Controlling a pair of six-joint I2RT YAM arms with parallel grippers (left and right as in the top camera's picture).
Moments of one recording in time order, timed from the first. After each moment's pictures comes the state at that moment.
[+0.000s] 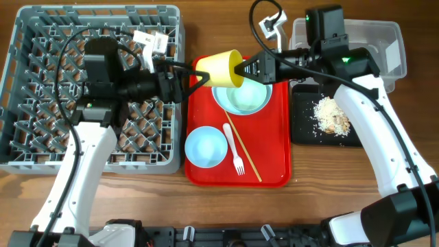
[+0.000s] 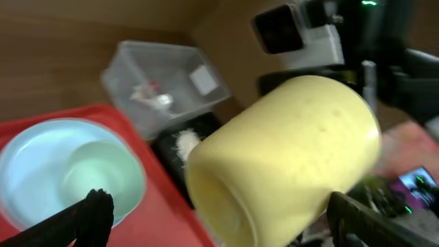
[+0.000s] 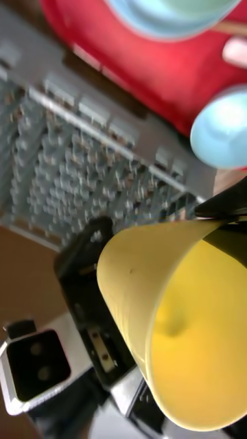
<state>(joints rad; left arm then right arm) -0.08 1.37 1.07 -0.16 1.13 -0.34 0.25 1.62 1.50 -0.72 -1.04 0.26</state>
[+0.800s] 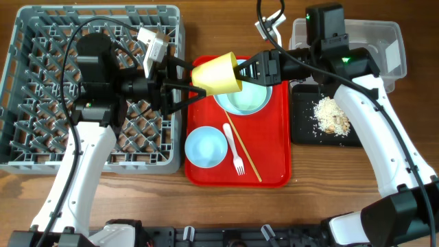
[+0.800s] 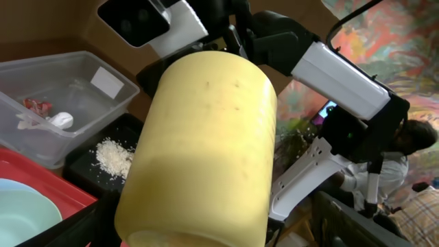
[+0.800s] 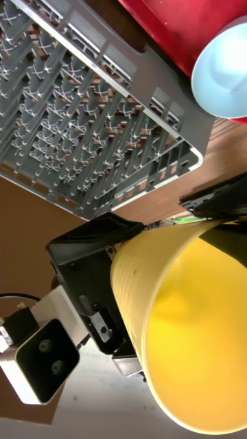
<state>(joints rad) -0.07 1.37 1.07 0.01 1.49 -0.34 0.25 1.62 1.50 -0.70 -1.23 0.30</state>
